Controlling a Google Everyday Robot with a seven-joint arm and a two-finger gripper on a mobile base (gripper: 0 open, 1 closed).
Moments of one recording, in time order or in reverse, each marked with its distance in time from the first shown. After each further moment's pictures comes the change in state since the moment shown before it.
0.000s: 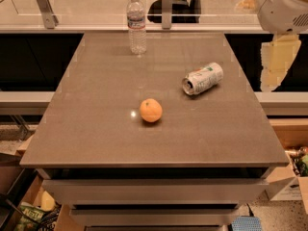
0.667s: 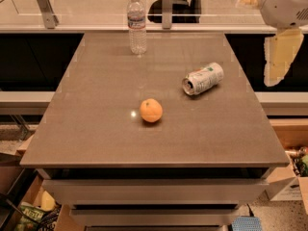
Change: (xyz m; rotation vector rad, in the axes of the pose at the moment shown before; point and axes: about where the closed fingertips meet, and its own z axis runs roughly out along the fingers) arm 0.011 -0.011 0.002 -0.002 -0.003 -0.021
